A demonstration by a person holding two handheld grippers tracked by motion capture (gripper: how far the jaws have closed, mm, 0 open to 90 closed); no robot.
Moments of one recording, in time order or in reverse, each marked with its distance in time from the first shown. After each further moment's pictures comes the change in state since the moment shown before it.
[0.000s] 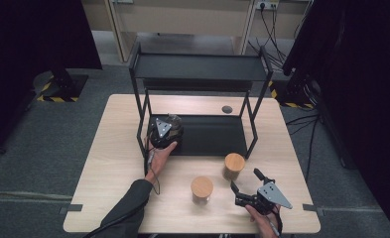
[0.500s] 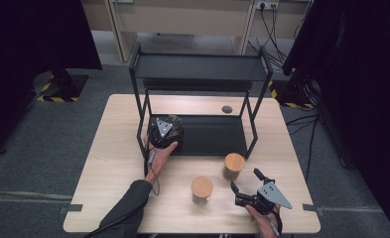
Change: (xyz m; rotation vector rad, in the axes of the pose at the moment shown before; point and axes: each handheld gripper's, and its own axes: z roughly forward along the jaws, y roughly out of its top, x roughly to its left) left arm -0.001 0.005 -0.002 0.024 0.040 0.012; right arm 0.000 0.000 0.000 0.000 -0.001 -0.001
